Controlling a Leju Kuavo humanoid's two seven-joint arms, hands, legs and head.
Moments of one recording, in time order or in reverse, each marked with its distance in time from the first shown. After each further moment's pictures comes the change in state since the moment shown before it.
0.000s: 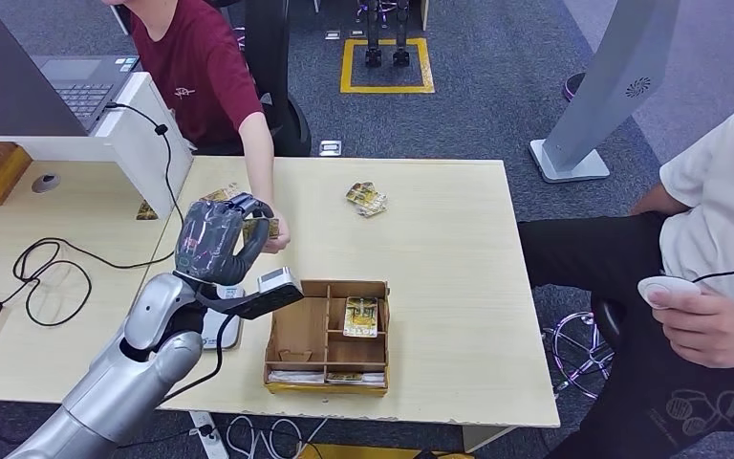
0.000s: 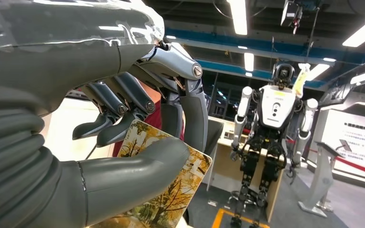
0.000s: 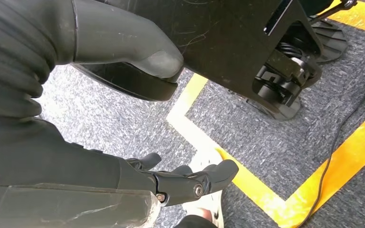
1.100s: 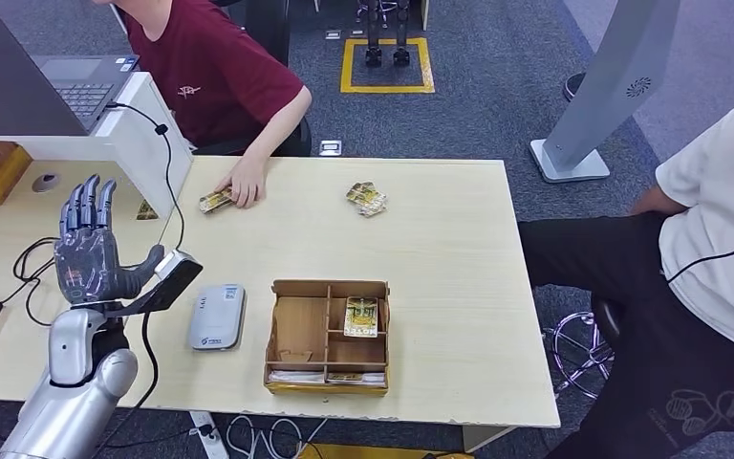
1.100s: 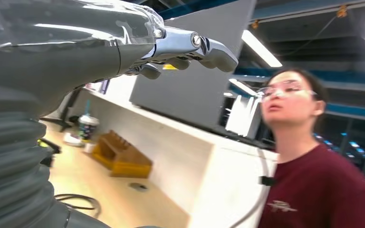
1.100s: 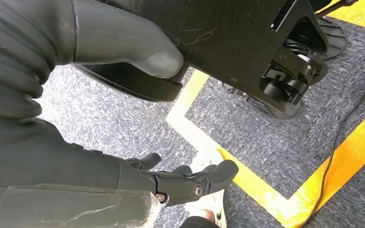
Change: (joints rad) left arm 0.196 0.064 0.383 0.080 -0.136 0.254 0.113; right arm 0.020 -0.004 0.004 0.001 -0.024 -0.025 -0.027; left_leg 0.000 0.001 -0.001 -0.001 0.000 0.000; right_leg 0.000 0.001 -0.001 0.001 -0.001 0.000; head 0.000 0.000
